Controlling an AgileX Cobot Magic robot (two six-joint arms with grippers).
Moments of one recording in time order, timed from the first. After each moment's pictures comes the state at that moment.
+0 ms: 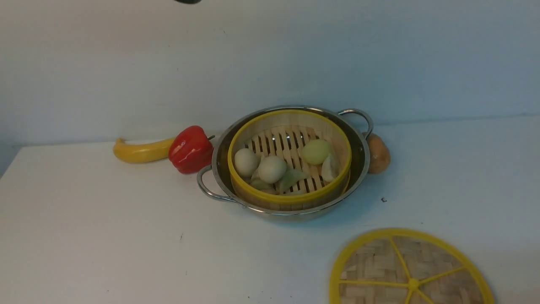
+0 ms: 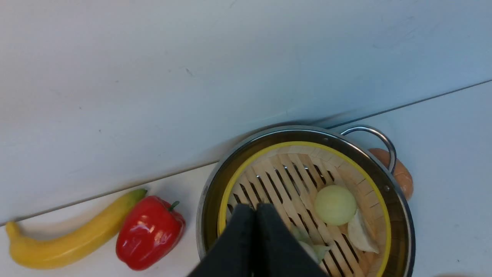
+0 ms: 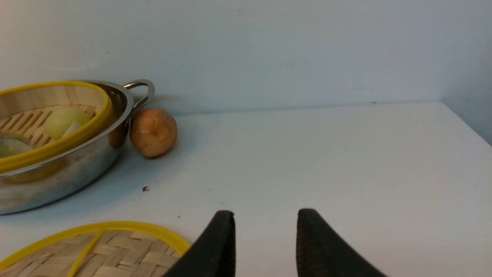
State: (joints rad) right arm 0.02 0.00 0.01 -0.07 0.34 0.14; left arm -0.21 1.86 -2.30 -0.17 1.22 0.02
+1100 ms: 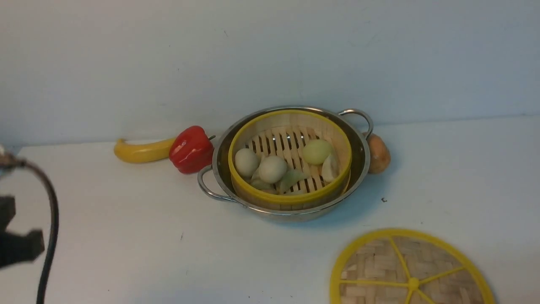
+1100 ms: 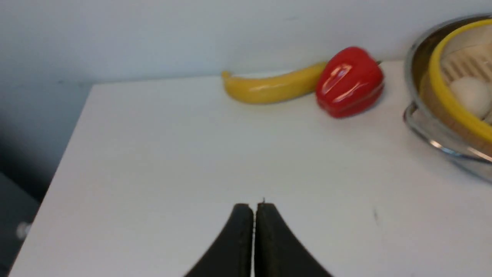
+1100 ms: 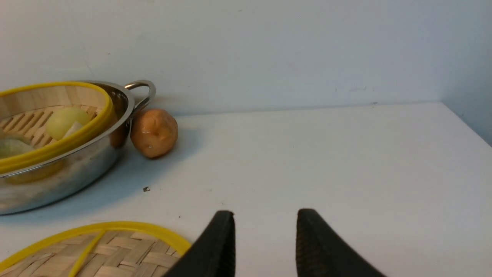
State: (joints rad) right arm 0.02 0.00 0.01 -0.07 0.34 0.14; left arm 0.12 0.64 -0.48 -0.02 0.36 0.07
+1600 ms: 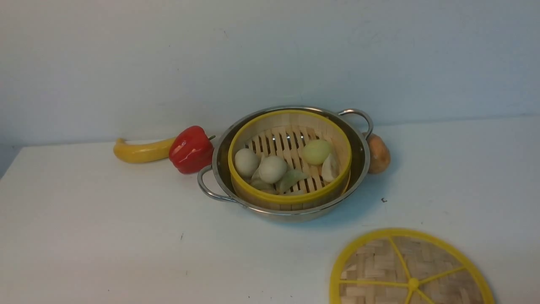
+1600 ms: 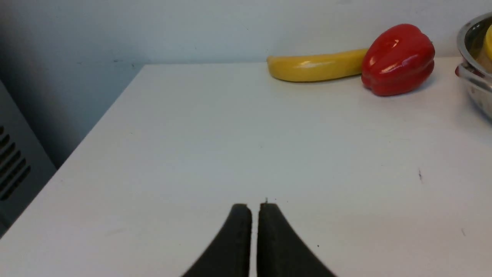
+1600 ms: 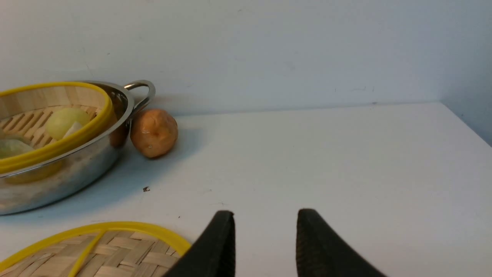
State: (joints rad) right arm 0.02 0.00 0.01 -0.07 0.34 0.14; left arm 0.20 0.07 0.00 -0.03 0.25 0.07
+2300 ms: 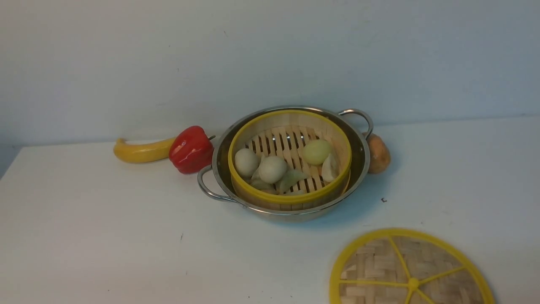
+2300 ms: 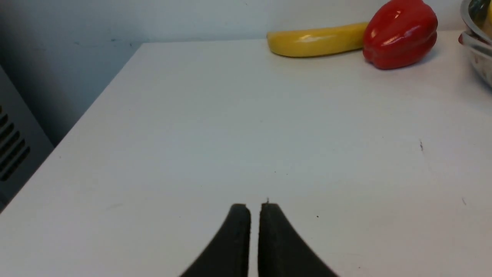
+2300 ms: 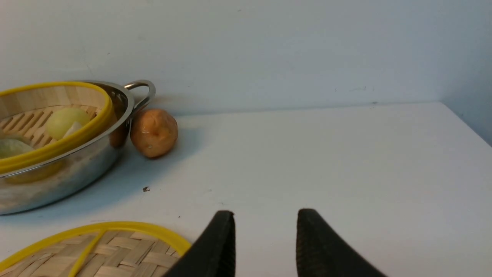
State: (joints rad) right arm 0.02 0.00 0.01 -0.07 0.34 0.14; left arm 0.20 0.00 0.01 -0.02 0.35 0.07
